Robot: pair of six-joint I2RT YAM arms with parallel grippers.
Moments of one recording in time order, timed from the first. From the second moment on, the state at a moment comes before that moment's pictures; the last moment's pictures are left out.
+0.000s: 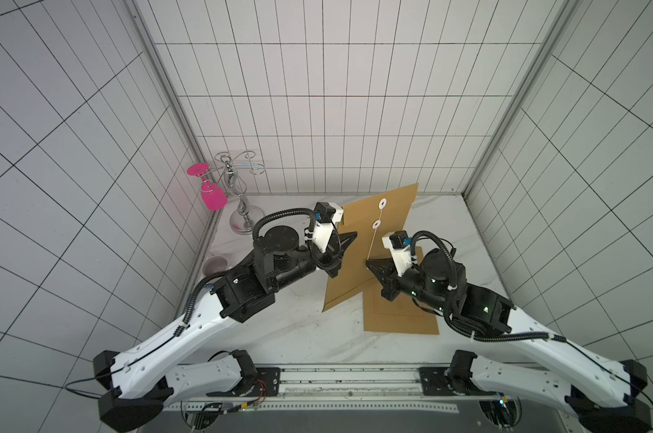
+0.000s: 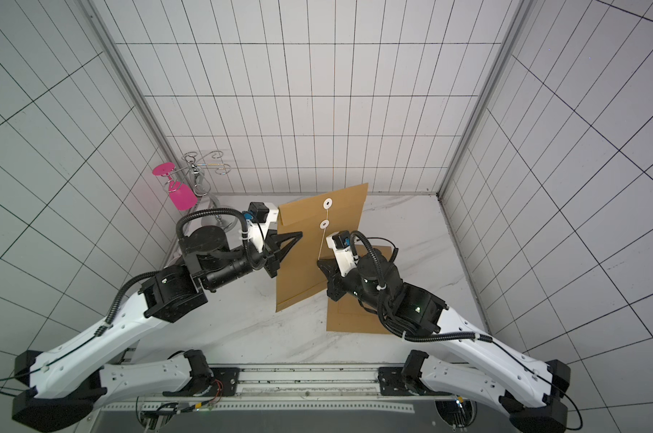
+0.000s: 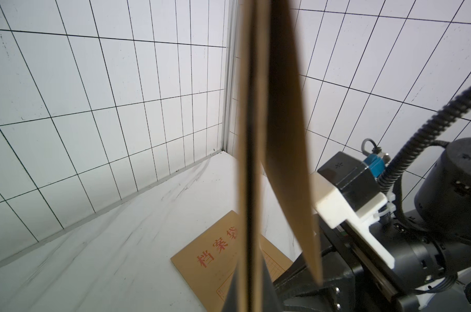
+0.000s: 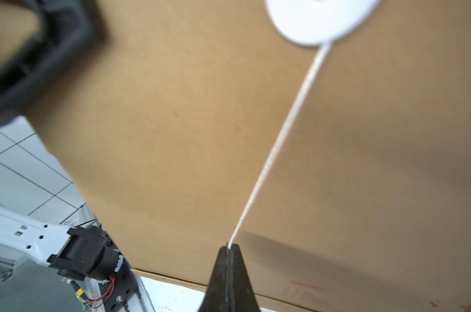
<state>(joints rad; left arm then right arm) -0.94 1.06 1.26 -0.31 0.02 -0.15 0.96 0.89 0.96 -0.37 0.13 0.29</state>
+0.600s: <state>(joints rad) -0.70 1.05 1.08 -0.19 0.38 -0.26 0.78 0.97 1.34 -0.53 0.26 0.22</state>
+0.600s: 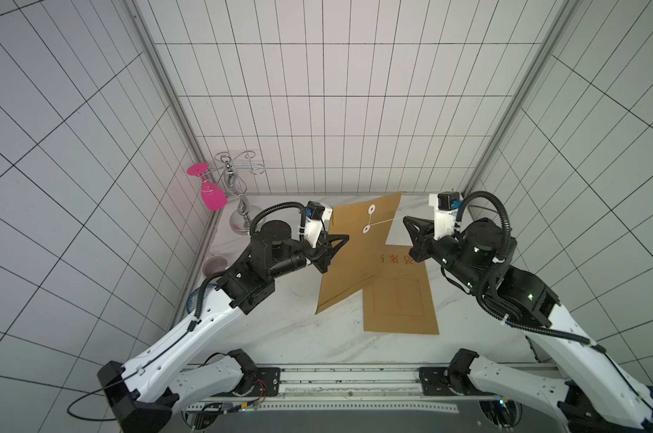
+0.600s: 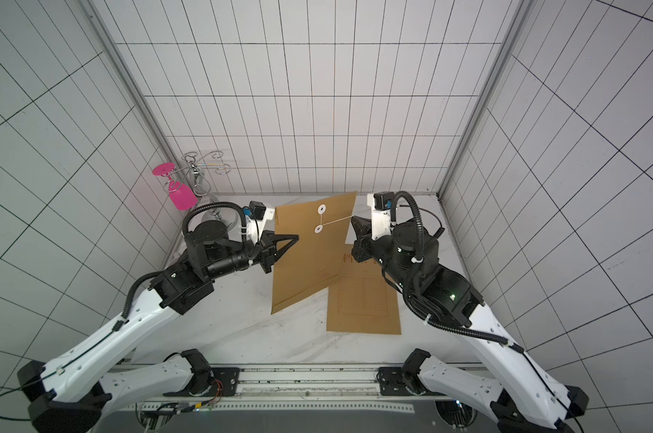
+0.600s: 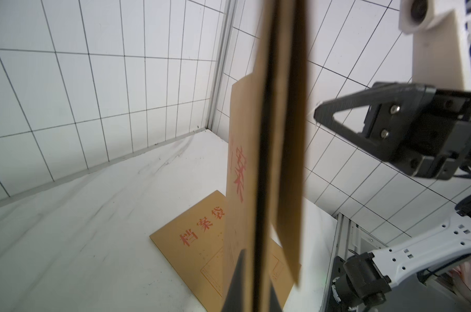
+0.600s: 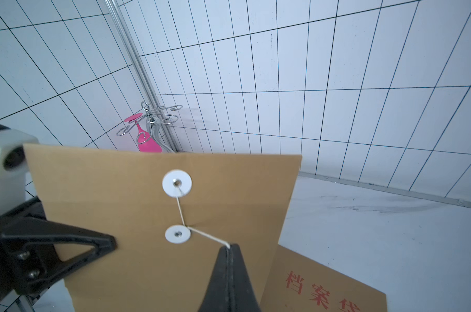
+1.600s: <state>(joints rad) -0.48 1.00 0.80 0.09 0.54 -0.41 1.00 1.19 1.22 -0.36 0.20 0.27</state>
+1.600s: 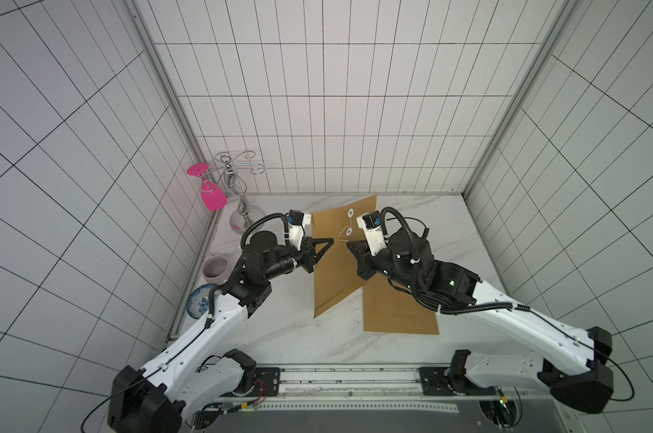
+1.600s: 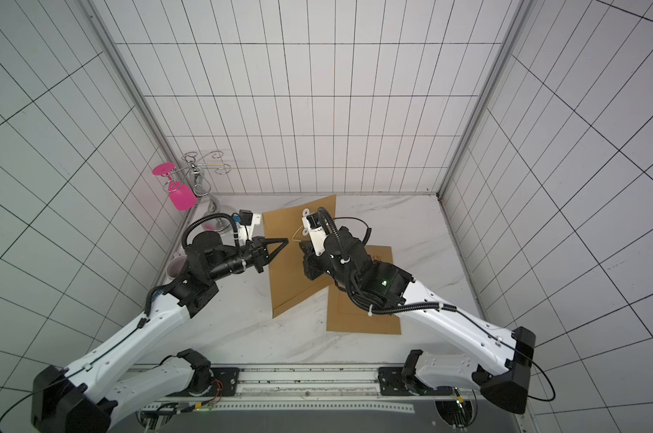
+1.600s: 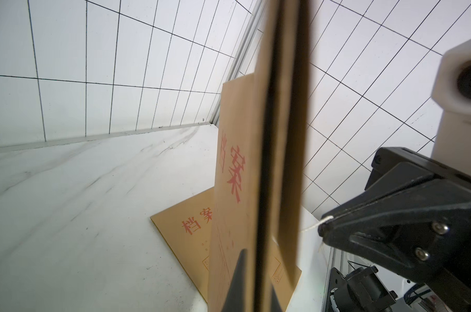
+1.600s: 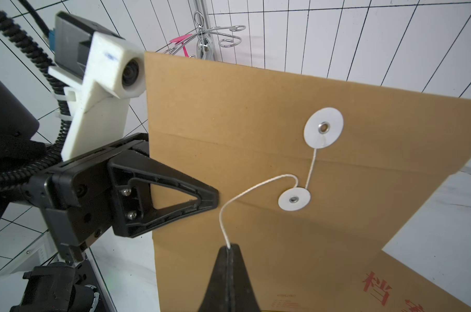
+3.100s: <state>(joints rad) -0.40 1.01 0.75 0.14 0.61 -0.48 0.75 1.10 0.89 -0.36 0.03 0.53</state>
